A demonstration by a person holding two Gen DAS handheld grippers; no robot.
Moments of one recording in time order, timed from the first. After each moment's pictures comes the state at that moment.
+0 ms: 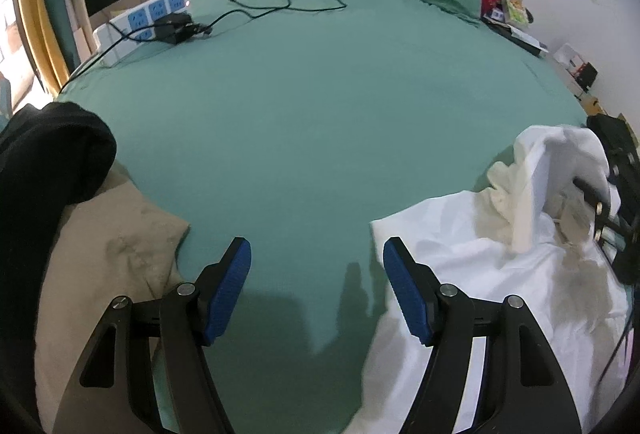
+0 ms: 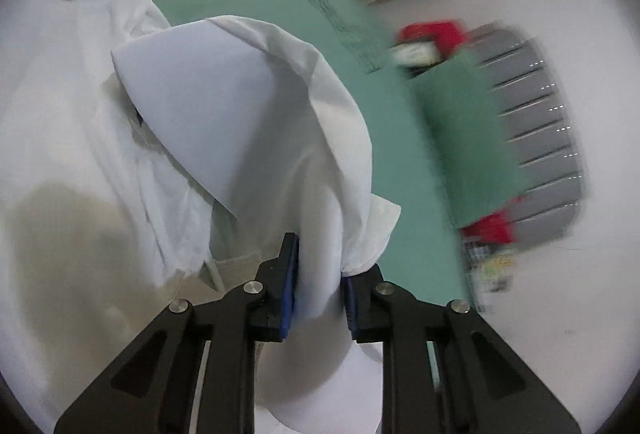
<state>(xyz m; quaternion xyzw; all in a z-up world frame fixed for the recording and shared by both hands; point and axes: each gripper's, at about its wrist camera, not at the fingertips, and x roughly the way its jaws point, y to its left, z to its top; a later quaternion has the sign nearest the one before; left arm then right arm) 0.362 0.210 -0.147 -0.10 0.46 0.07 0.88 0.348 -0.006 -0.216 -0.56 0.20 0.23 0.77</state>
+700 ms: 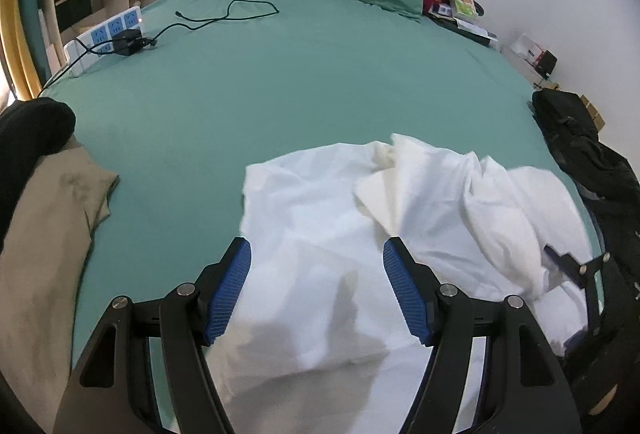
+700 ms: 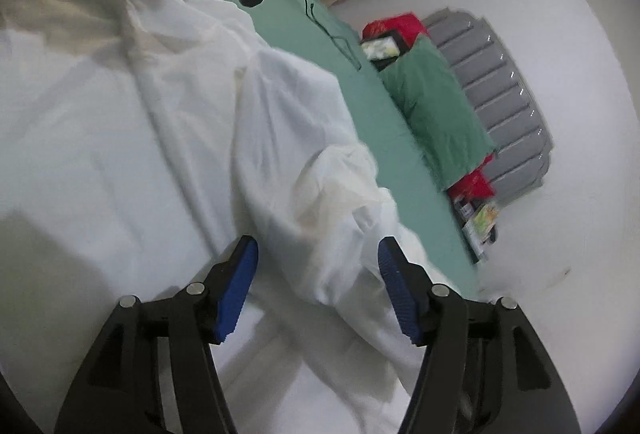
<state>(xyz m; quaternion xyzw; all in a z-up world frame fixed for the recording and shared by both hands) 0.308 0.121 -0.131 -0.10 0.44 0.01 0.89 0.211 -0.053 -0.225 -0.48 0.23 0.20 0.82</state>
